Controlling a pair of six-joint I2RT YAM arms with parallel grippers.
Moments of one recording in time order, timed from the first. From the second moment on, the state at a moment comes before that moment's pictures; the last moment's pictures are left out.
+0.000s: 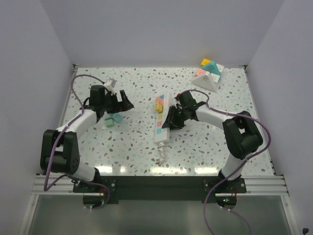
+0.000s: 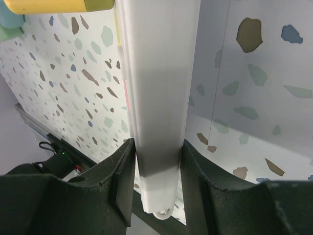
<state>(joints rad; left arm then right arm) -0.05 1.49 0.87 -0.07 0.40 -0.36 0.50 1.76 1.07 -0.37 -0.40 0.73</state>
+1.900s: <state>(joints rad) -0.40 1.80 0.98 0.17 0.51 -0.48 0.61 1.91 1.17 -0.31 -0.40 0.79</state>
